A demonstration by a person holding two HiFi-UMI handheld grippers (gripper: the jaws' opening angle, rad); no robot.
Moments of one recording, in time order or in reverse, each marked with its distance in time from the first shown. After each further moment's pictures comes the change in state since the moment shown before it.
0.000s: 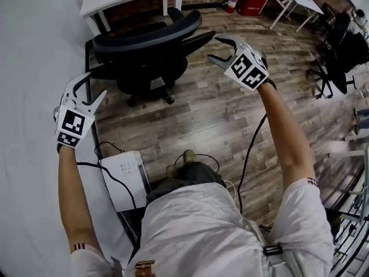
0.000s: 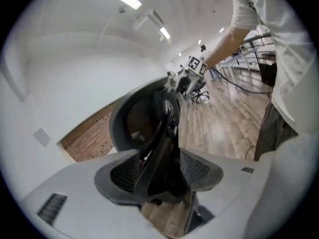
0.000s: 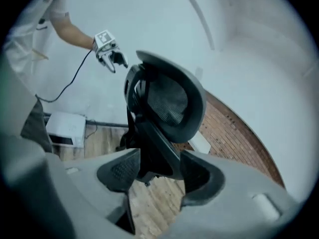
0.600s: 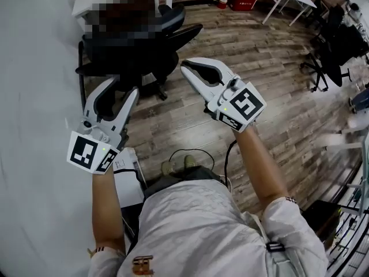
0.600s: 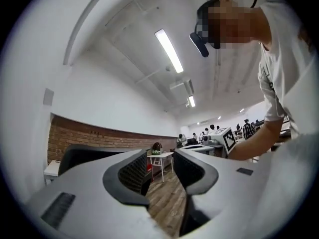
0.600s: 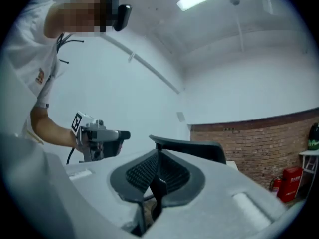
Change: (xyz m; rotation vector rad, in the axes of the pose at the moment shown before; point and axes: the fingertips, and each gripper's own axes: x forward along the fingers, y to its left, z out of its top) left arm -0.050 -0.079 0.189 -0.564 -0.685 -0.026; right arm -0.121 0.070 0.127 0.523 -0.694 -0.020
